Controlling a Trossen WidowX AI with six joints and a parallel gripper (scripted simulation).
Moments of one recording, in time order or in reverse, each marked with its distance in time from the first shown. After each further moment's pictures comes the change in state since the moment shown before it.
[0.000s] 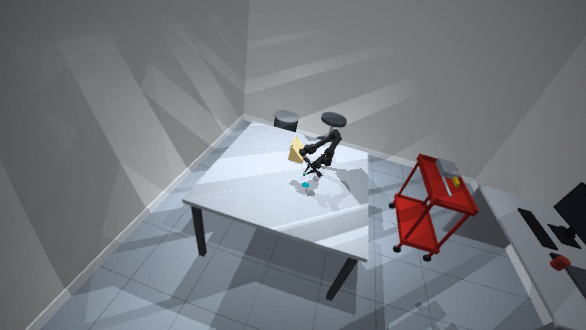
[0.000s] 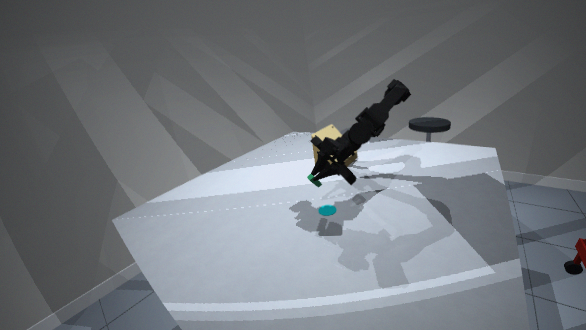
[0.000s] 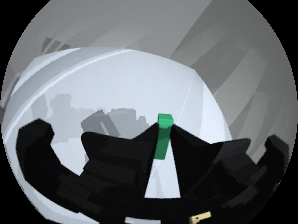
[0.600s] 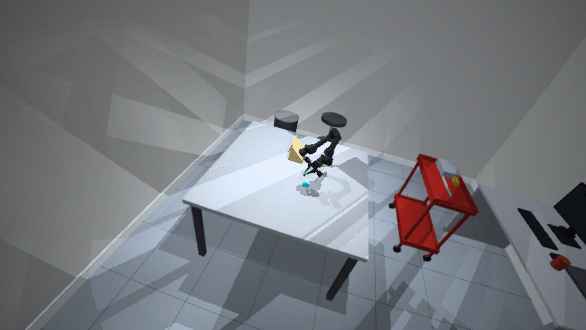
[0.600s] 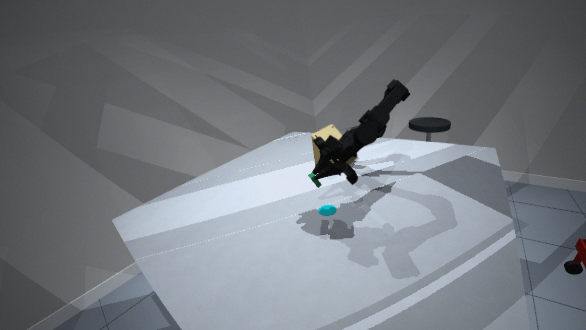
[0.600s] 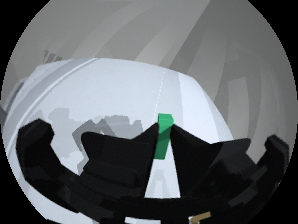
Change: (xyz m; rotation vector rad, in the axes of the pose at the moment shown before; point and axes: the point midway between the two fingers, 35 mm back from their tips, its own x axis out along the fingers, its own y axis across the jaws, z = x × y) arm -0.005 0.002 0.001 0.043 -0.120 0.012
